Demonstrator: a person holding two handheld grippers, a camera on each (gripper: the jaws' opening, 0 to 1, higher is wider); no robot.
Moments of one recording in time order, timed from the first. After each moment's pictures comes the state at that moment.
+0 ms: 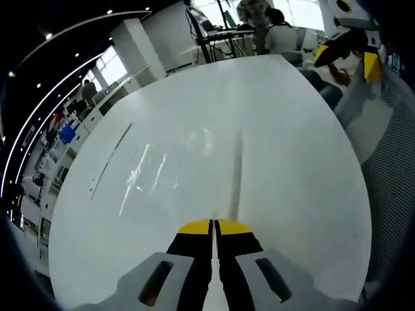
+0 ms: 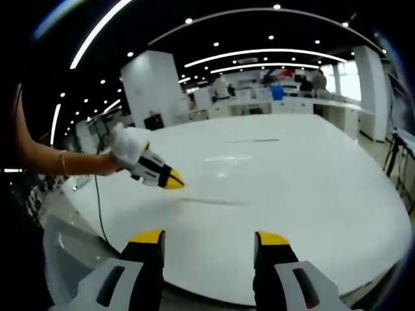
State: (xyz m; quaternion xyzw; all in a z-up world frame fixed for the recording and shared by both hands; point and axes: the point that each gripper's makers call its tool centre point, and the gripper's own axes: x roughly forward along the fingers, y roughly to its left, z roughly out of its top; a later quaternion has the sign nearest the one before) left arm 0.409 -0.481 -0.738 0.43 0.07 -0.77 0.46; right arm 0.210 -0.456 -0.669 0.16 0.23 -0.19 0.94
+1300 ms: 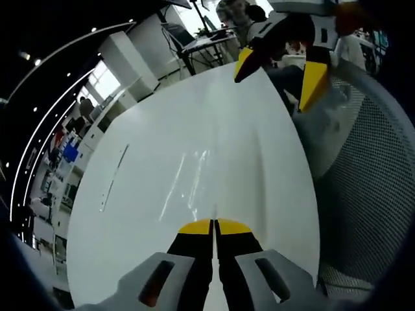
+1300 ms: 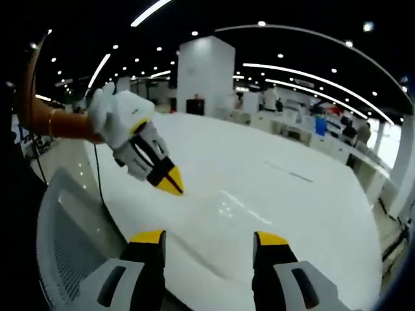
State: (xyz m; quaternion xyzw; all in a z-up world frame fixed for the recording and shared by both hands) left arm 0.355 -0.409 -0.689 0.46 0.03 -0.77 0.44; right arm 0.260 -0.425 -0.644 -0.04 0.28 -0.06 0.96
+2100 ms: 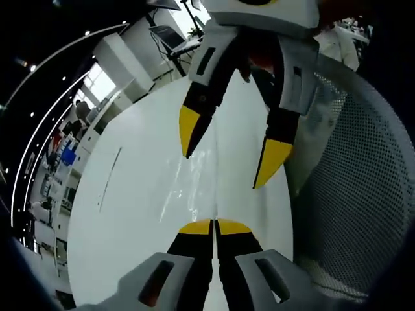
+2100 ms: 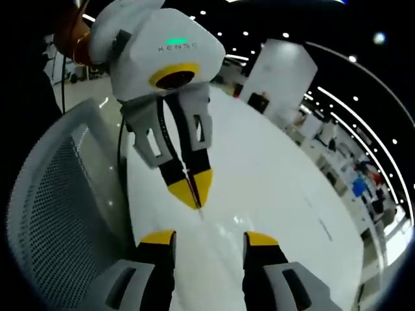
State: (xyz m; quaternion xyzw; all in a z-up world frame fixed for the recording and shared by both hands) left arm 0.330 -0.378 -0.687 0.47 0.02 -0.77 0.44; right arm 0.310 -0.382 -0.678 -0.22 0.33 0.10 0.91
